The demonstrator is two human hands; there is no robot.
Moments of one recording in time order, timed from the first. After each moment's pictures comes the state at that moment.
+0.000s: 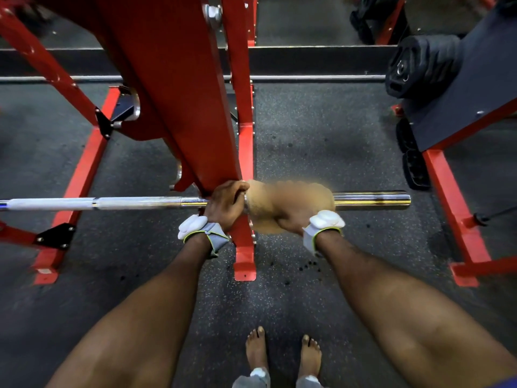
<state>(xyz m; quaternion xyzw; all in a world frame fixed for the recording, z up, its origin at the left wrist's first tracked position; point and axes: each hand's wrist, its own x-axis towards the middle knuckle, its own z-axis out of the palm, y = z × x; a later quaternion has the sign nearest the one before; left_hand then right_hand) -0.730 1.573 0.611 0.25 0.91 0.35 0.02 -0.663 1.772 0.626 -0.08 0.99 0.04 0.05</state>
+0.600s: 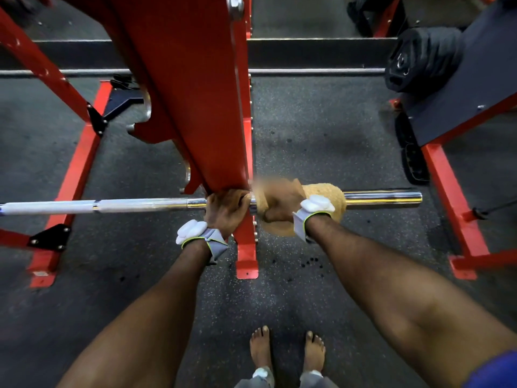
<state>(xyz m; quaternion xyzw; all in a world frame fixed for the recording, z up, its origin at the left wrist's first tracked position) -0.736 1.551 0.580 0.28 0.93 0.23 -0.07 -0.701 1.734 0.642 -0.03 0.99 -0.04 0.13</state>
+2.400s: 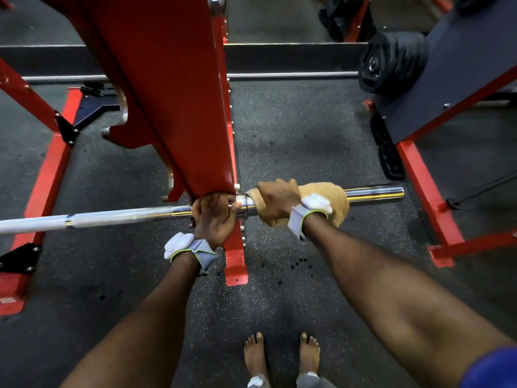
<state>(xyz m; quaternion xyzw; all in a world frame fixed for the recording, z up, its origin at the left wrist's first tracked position) -0.721 1.560 0.588 0.19 0.96 0.21 0.02 -0.704 1.748 0.628 0.01 0.99 -0.02 0.11</state>
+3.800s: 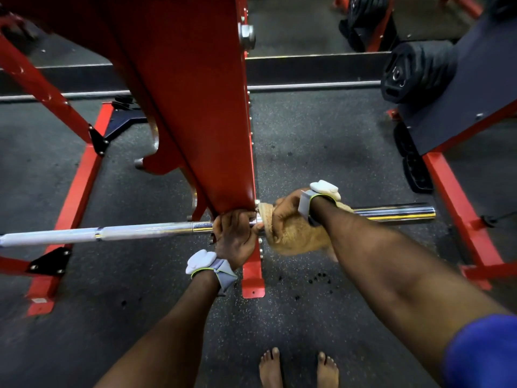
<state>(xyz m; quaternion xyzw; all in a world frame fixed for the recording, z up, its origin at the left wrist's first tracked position) -0.718 1.555 0.571 0.23 0.94 0.23 -0.08 -0.765 1.757 0.638 0.08 0.76 -0.33 0.55</state>
